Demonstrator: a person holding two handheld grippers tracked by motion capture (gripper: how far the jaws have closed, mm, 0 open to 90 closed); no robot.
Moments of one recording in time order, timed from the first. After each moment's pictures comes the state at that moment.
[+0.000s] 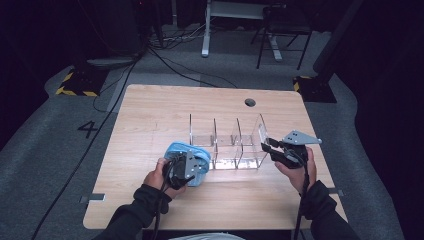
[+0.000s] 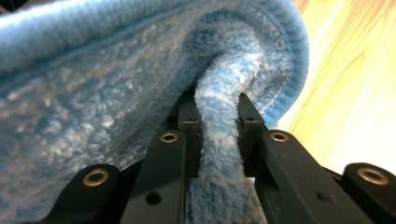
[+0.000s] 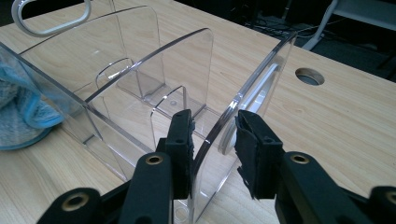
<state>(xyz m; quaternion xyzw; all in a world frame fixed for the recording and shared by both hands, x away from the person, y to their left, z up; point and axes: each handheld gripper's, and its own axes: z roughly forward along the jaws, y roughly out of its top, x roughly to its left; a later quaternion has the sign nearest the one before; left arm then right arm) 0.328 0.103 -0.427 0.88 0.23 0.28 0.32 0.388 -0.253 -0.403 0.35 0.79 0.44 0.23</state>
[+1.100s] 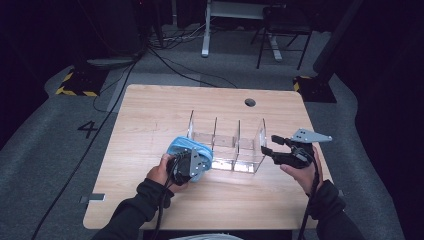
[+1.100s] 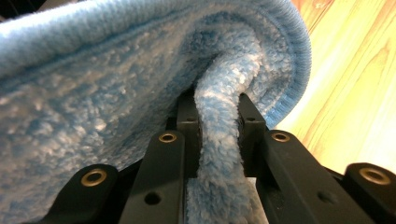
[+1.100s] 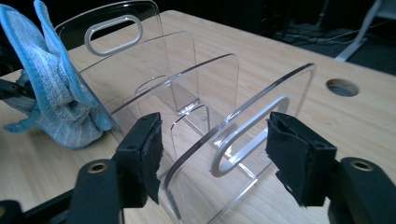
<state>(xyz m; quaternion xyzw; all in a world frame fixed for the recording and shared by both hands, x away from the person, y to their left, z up) 0.341 0.085 -0.429 0.88 0.20 0.29 0.31 0.390 -0.265 -0.393 0.34 0.79 0.49 0.17</state>
